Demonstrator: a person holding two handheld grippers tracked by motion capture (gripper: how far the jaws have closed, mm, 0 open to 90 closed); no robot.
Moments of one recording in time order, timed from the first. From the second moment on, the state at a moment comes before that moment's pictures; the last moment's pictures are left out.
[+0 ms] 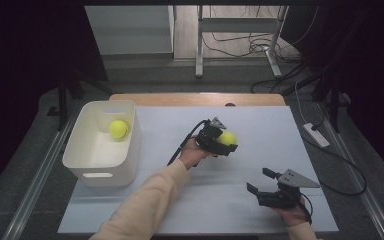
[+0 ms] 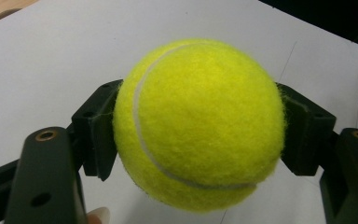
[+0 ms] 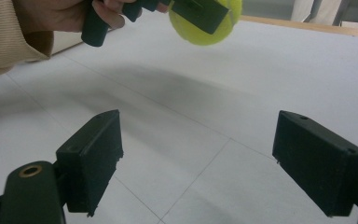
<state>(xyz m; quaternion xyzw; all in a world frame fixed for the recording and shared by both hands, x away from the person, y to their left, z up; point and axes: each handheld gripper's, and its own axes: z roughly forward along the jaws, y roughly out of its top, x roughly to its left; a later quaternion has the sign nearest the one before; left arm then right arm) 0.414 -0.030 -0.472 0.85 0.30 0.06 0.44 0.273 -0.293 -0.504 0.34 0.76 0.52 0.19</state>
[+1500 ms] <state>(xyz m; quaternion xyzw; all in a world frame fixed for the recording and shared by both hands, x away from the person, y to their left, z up) 0.393 0.014 -0.443 0.83 0.31 0.09 0.47 0.273 -0.294 -0.506 0.35 0.76 0.51 0.20</state>
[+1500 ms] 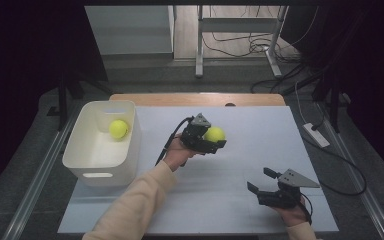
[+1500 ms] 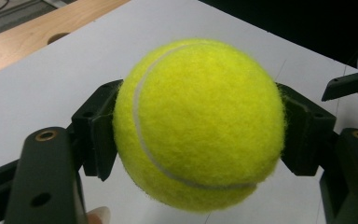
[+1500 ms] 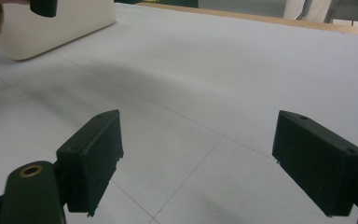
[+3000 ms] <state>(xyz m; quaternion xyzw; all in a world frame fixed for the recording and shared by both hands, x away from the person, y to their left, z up) 0.383 0.051 -0.427 0.81 0.32 0.11 0.48 0.273 -0.294 -0.507 0.35 0.76 0.51 0.20</state>
